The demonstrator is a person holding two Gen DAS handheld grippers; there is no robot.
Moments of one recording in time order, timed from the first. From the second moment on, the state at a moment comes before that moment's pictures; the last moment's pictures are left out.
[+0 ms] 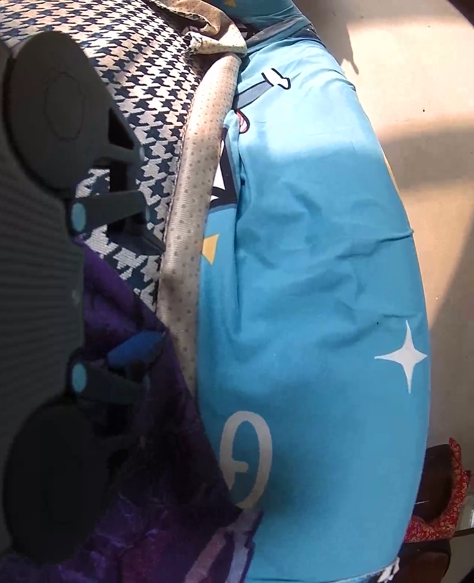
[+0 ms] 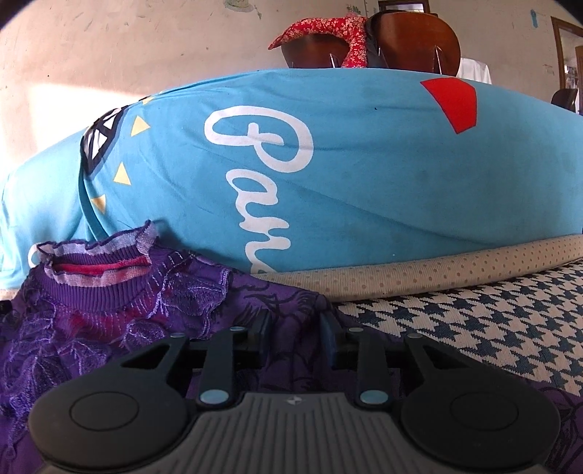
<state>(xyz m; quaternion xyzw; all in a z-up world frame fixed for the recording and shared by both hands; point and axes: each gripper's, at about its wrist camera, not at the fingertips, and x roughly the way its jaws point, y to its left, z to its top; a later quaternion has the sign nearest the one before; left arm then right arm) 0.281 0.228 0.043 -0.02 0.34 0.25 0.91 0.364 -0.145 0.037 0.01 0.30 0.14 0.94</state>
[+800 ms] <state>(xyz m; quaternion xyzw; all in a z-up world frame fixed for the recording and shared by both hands) 0.162 0.161 0.084 -0.07 0.42 0.17 0.89 0.253 -0.239 0.118 0.06 0.32 0.05 0.94</state>
